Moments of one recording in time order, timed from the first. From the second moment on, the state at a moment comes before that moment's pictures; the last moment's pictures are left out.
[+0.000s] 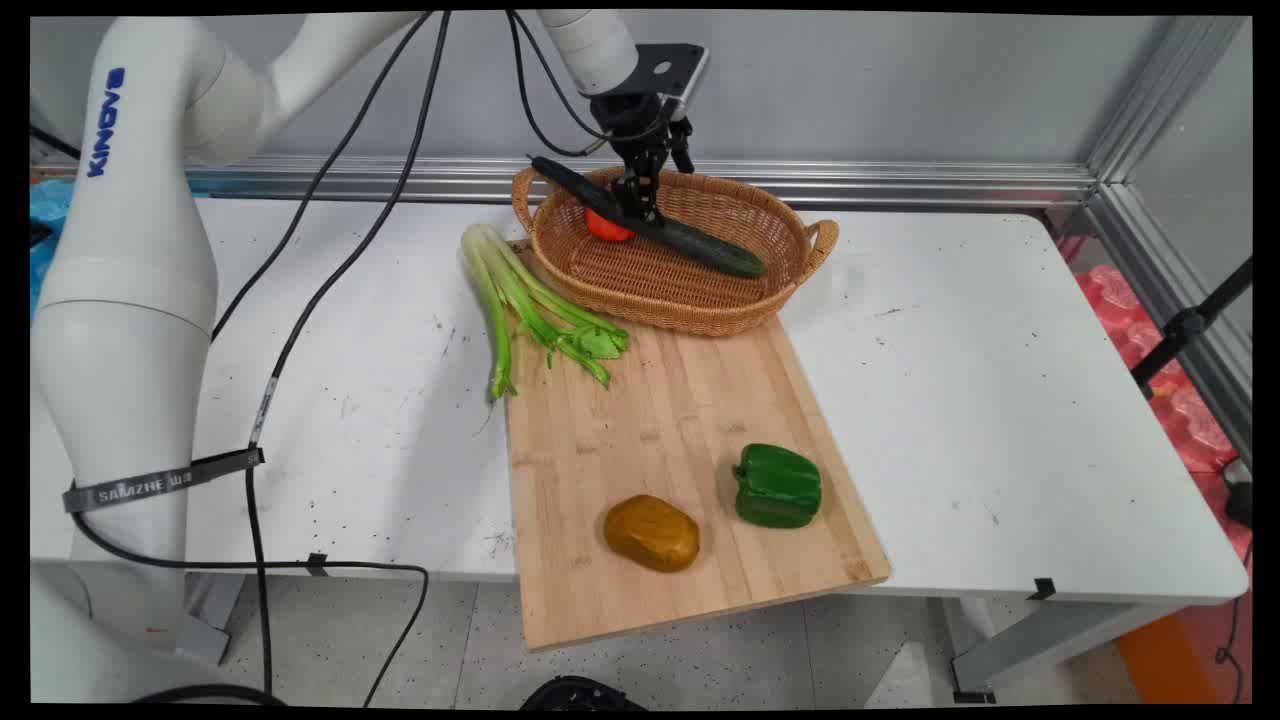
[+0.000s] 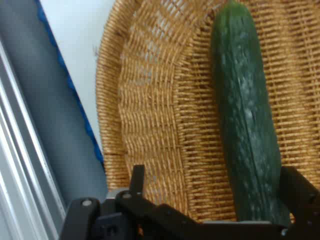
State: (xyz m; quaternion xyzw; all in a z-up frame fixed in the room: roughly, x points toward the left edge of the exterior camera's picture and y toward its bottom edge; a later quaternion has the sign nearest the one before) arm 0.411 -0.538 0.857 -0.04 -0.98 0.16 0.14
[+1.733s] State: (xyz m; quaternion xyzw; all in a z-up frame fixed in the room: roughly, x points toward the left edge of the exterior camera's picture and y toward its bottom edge) arm 0.459 -0.335 0.953 0.18 -0.95 0.12 0.24
